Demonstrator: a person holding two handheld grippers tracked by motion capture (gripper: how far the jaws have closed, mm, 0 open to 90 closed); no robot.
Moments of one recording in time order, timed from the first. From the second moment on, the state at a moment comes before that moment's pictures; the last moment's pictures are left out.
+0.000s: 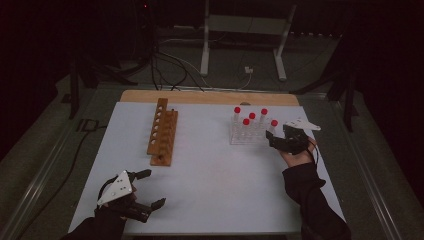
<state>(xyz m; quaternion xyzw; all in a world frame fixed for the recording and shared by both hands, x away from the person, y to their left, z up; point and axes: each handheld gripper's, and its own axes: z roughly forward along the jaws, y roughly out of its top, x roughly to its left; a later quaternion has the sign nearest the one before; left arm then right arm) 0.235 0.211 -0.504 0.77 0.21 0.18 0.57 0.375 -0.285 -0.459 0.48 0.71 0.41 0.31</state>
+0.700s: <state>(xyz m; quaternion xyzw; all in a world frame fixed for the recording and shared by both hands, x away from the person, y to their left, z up) 0.235 0.211 -0.505 0.77 0.21 0.18 0.57 0.399 -0.282 -0.468 0.51 0.71 0.39 0.29</state>
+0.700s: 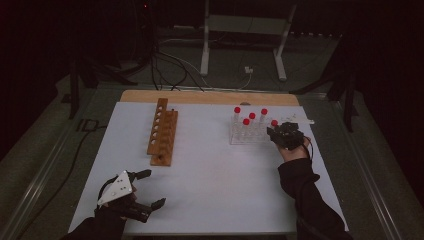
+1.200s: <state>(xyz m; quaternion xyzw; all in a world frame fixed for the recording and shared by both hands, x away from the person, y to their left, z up) 0.236 0.212 -0.505 0.77 0.21 0.18 0.57 0.407 -0.279 -0.471 0.52 0.71 0.38 0.29</state>
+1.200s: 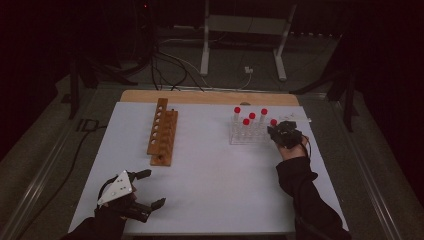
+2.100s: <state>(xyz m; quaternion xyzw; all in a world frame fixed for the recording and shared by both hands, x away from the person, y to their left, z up) 0.235 0.209 -0.505 0.78 0.21 0.17 0.56 0.386 -0.278 -0.435 0.49 0.70 0.39 0.34</state>
